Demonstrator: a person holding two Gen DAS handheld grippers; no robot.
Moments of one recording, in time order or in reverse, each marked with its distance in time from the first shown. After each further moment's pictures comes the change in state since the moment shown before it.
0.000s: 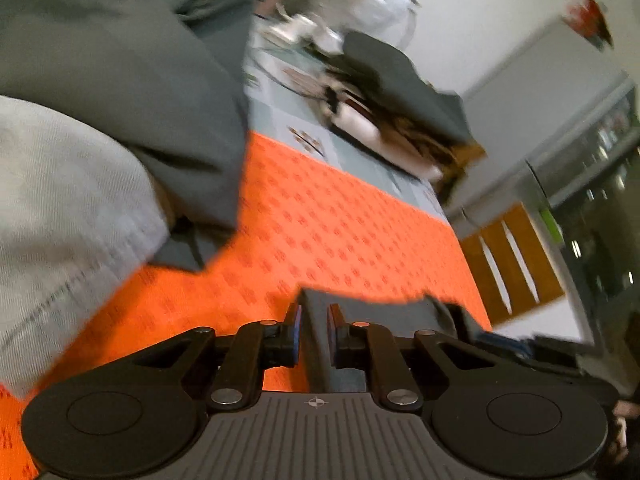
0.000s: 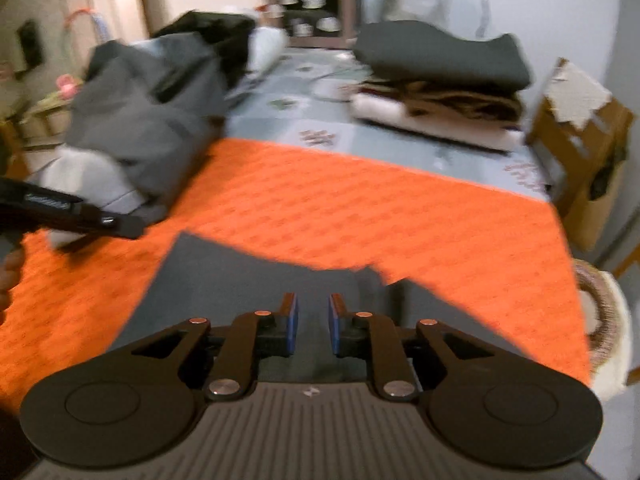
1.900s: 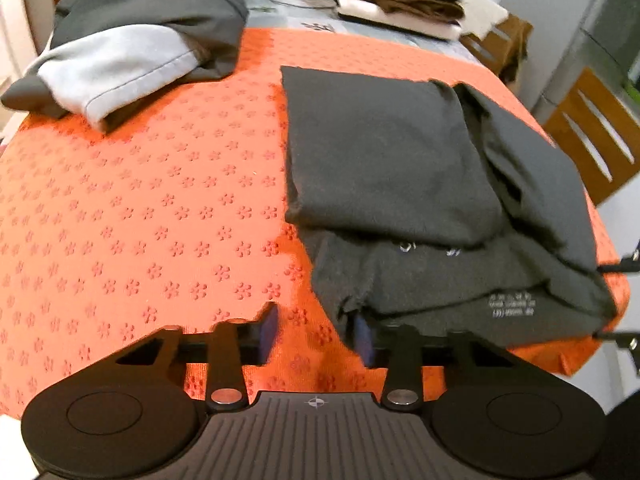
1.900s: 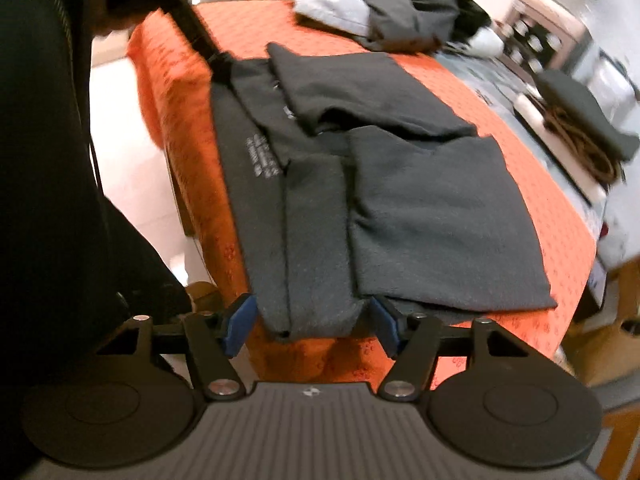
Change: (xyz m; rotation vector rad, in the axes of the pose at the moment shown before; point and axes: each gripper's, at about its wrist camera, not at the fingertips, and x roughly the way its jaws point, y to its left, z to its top) left arm -0.037 -0.110 -0.192 0.131 0.077 0.453; right arm -0.121 -0.062 -0.207 -0.779 0.078 0.224
